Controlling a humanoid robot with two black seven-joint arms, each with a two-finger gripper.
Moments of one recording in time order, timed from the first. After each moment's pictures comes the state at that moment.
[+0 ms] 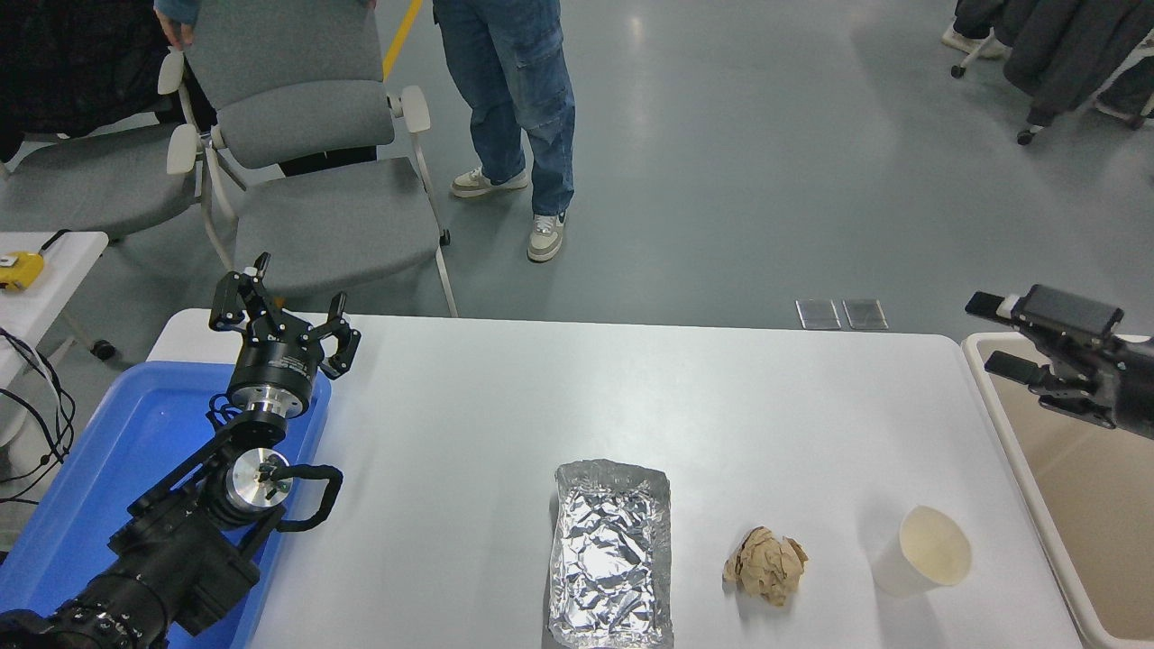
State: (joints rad) left arm -0.52 0.21 -1.05 -0.61 0.18 -0.33 -0.58; right arm 0.47 -1.24 0.73 1.49 -1.01 0.36 0.32
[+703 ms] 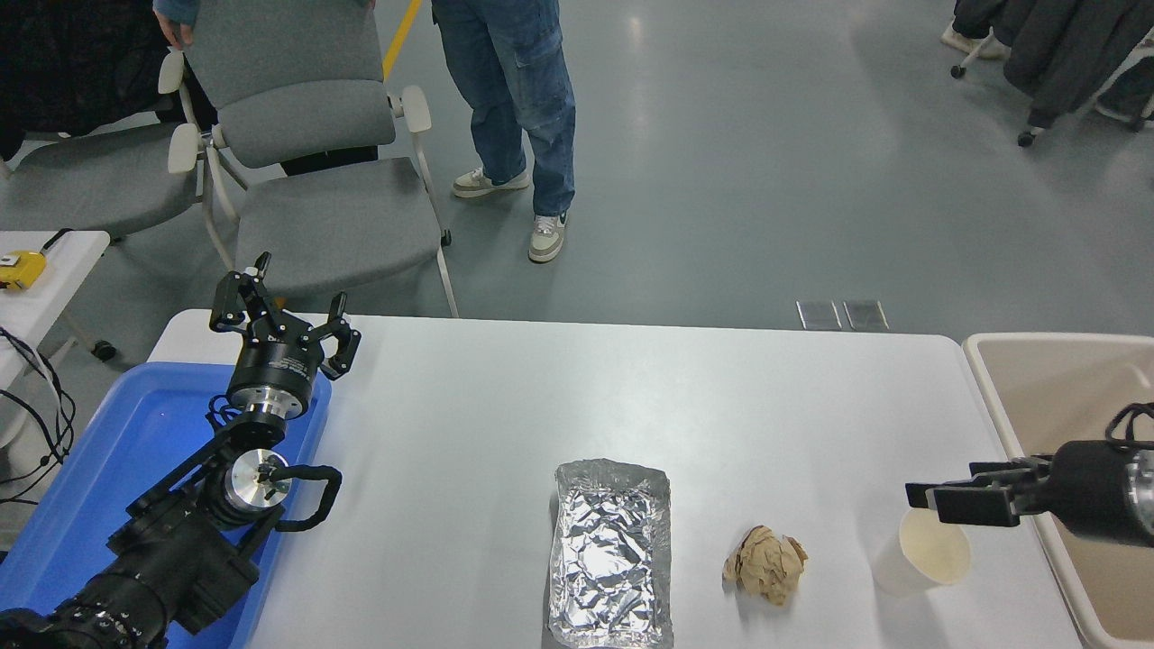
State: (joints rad) left arm -0.52 0.21 -1.05 -0.61 0.18 -0.33 -0.58; right arm 0.52 -1.16 0.52 1.59 -1.75 0.39 0.24
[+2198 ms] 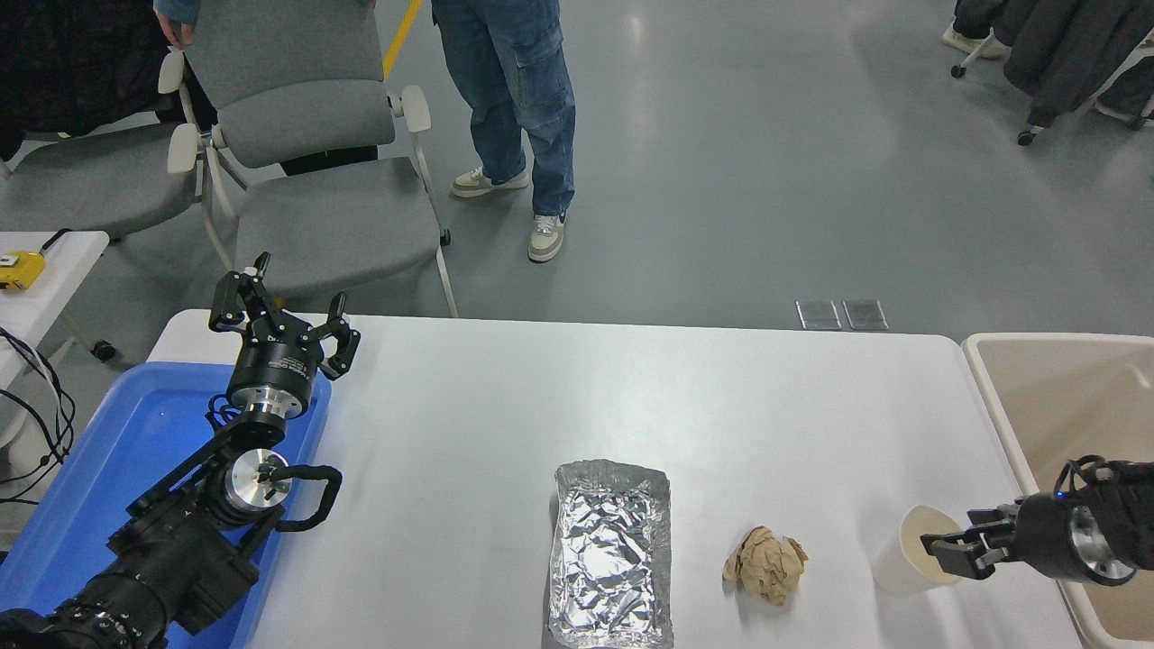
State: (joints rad) left arm -0.52 0.21 -1.05 -0.61 0.18 -0.33 -0.58; right arm 0.53 -0.98 0.39 1.34 -1.95 0.33 0.22
